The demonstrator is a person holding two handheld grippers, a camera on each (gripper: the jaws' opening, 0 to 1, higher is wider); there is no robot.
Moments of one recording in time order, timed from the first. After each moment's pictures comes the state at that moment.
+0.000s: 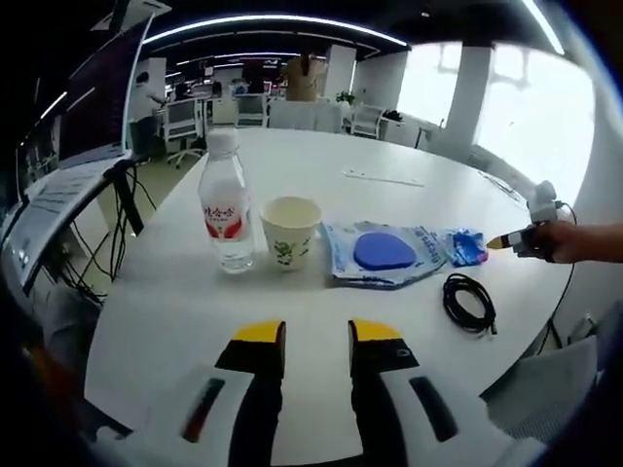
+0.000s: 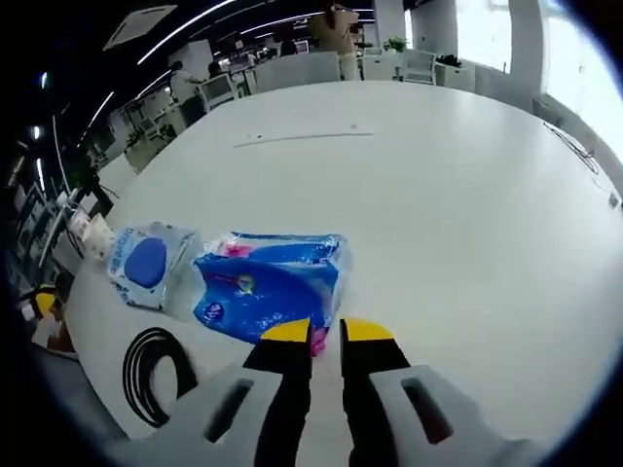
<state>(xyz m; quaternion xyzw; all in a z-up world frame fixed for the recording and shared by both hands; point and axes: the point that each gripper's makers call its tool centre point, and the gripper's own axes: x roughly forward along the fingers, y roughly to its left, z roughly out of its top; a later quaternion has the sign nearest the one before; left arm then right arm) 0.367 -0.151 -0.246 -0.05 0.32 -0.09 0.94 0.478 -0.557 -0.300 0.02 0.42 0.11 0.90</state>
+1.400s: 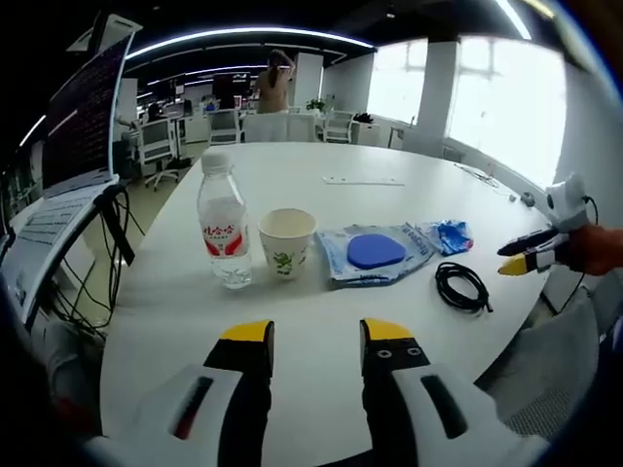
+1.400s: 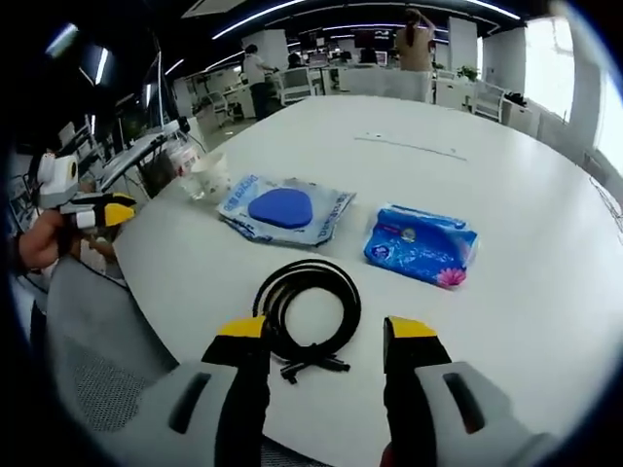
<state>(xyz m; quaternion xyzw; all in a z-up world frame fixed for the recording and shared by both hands) 0.360 -0.135 -0.241 -0.01 0.30 -0.15 0.94 0.362 -0.446 -0.272 -0.07 0.39 0.24 0.89</state>
